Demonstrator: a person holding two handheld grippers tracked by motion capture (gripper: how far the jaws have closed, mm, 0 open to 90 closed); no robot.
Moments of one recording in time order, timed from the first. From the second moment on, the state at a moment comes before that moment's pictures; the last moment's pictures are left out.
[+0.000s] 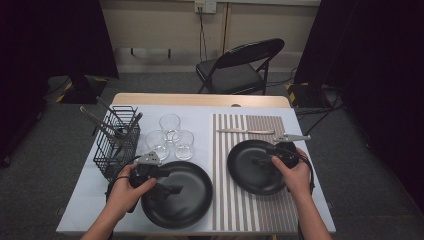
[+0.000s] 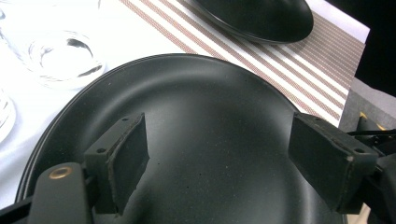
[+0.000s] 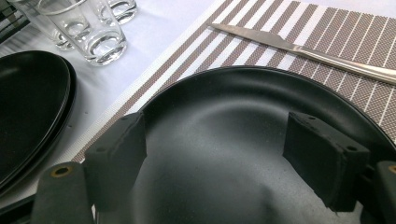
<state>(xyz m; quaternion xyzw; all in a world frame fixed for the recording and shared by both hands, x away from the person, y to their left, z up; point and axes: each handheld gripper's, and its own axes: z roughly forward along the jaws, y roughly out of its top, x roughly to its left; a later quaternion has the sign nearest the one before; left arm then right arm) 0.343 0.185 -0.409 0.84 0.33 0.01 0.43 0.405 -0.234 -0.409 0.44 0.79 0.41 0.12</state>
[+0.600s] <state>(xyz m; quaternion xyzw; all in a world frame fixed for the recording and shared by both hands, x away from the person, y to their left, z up) 0.344 0.188 -0.409 0.84 0.34 0.02 0.42 0.388 -0.233 -0.412 0.44 0.78 0.42 0.12</state>
